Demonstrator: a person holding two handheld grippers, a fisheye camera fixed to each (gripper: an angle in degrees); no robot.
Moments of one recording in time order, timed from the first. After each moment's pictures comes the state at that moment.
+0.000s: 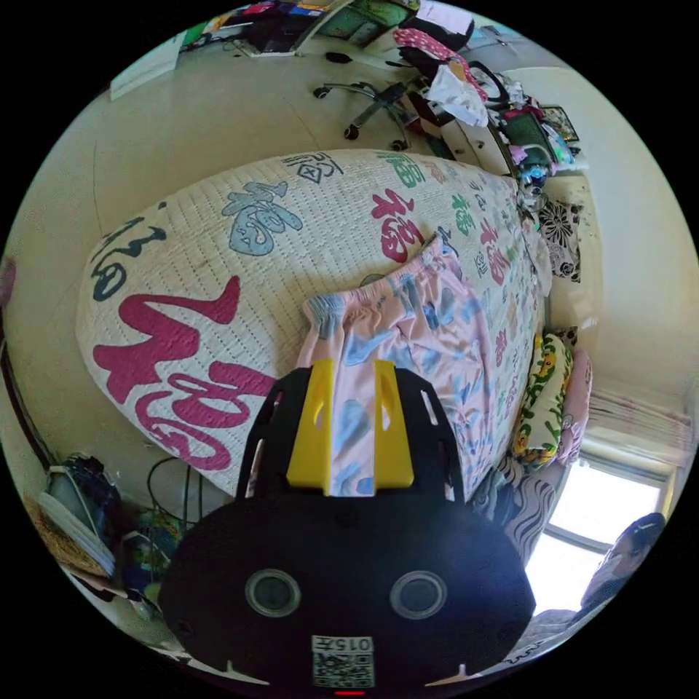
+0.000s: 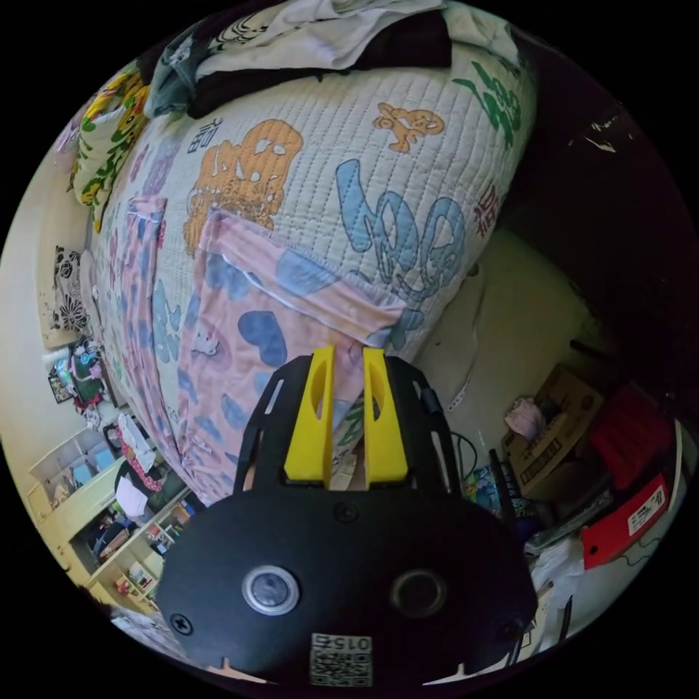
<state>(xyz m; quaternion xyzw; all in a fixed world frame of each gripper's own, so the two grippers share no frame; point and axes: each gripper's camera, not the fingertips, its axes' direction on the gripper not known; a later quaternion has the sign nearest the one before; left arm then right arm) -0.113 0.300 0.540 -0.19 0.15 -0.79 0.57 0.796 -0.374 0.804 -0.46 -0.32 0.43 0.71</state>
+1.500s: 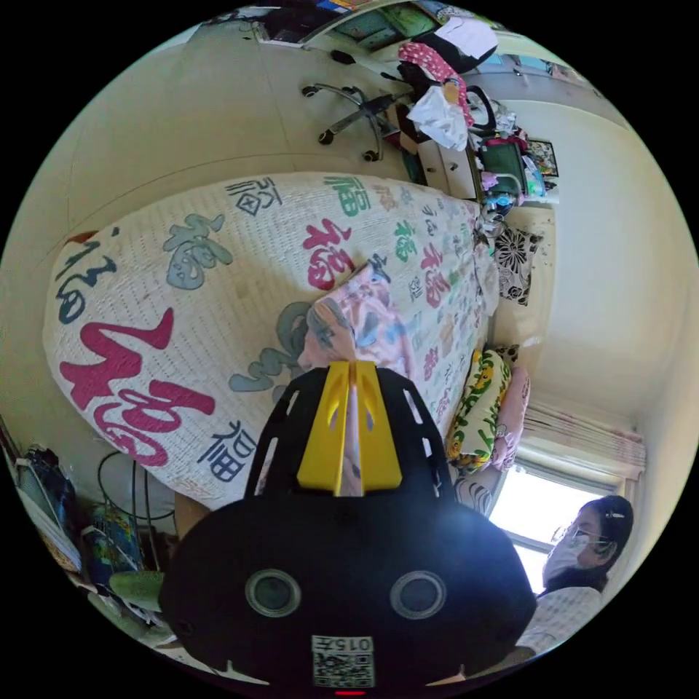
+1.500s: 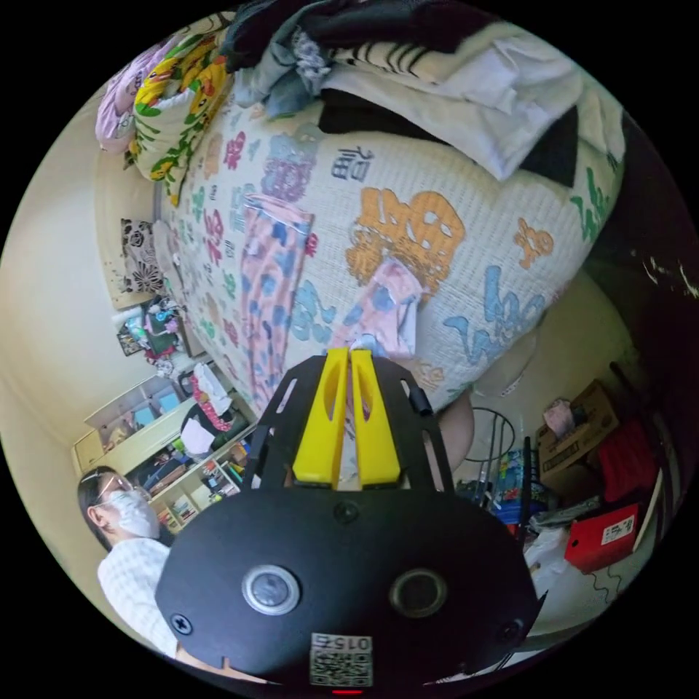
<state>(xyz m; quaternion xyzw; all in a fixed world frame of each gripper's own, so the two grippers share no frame) -0.262 0.266 0.449 -0.10 0.21 -0.82 0.52 1.104 -0.587 0.700 -0.45 -0.47 0.41 0.64</state>
